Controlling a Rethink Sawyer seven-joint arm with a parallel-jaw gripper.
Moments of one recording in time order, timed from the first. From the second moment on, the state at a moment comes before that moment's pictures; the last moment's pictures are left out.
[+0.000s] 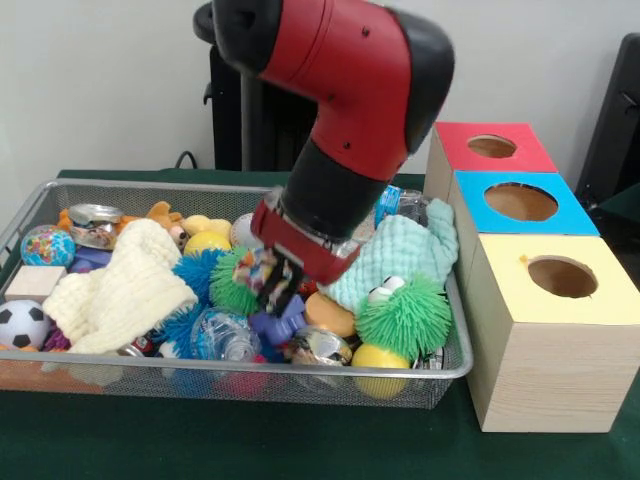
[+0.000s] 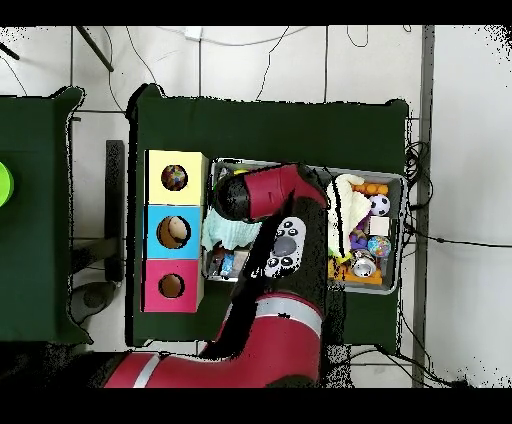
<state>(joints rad) -0.02 -0.34 -0.24 1.21 -0.36 0.70 2.45</state>
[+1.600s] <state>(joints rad) 0.20 -0.15 -0.26 0.64 -0.35 1.45 2.49</state>
